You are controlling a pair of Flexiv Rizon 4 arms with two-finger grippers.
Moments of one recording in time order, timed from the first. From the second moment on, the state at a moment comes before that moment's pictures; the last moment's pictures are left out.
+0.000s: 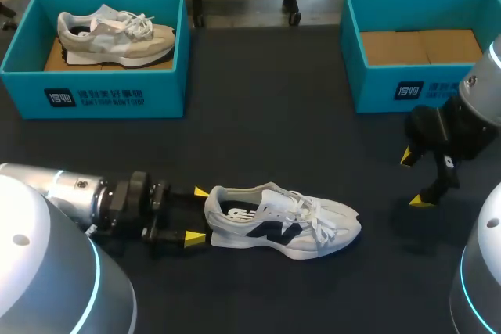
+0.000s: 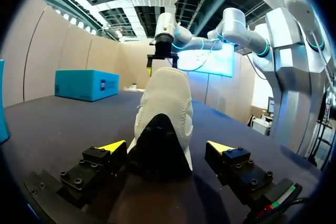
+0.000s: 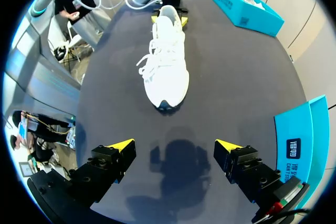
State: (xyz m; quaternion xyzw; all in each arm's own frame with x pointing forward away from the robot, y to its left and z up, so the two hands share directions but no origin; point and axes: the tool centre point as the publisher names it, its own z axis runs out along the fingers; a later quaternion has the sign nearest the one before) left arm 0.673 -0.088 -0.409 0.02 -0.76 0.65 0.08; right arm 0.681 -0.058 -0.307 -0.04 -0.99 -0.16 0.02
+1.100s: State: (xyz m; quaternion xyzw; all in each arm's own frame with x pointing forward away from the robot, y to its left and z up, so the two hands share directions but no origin) left arm 0.679 -0.122 -0.416 0.00 -0.77 0.64 0.09; right arm 0.681 -0.058 -0.307 -0.04 -0.99 -0.16 0.02
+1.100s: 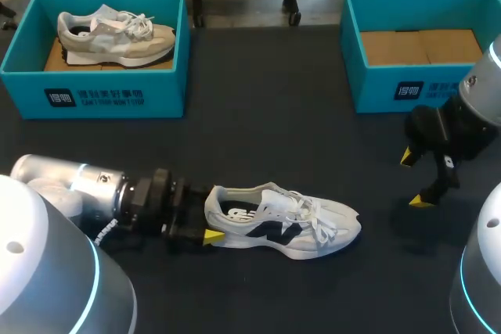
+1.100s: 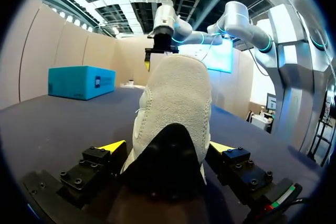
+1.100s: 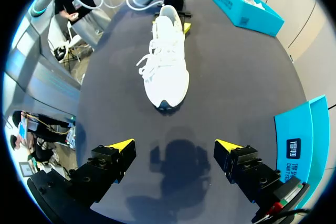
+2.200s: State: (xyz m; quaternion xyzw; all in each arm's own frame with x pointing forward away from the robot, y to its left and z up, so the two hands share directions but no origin) left arm 0.677 -0.145 -0.421 0.00 -0.76 0.64 0.10; right arm 0.681 -0.058 -0.307 -0.04 -0.99 -0.16 0.02
